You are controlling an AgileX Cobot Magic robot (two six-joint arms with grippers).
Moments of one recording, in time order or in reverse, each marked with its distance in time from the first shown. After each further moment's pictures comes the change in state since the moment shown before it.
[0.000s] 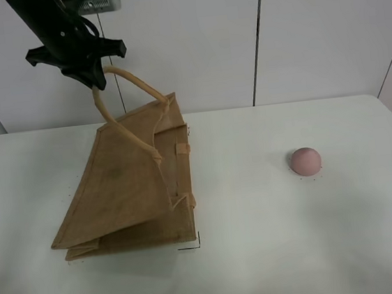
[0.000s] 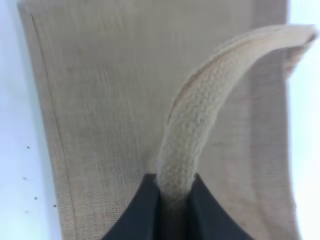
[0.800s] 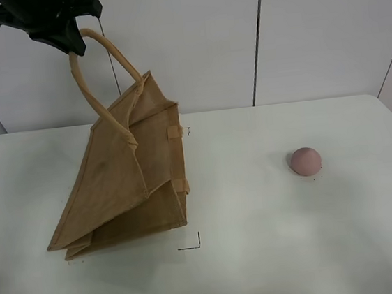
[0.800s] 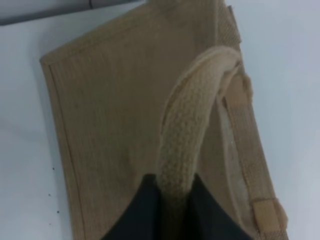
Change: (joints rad) left arm 0.000 -0.139 0.000 0.005 0.001 0.026; right arm 0.000 0.431 -0.070 0.068 -0.073 0.004
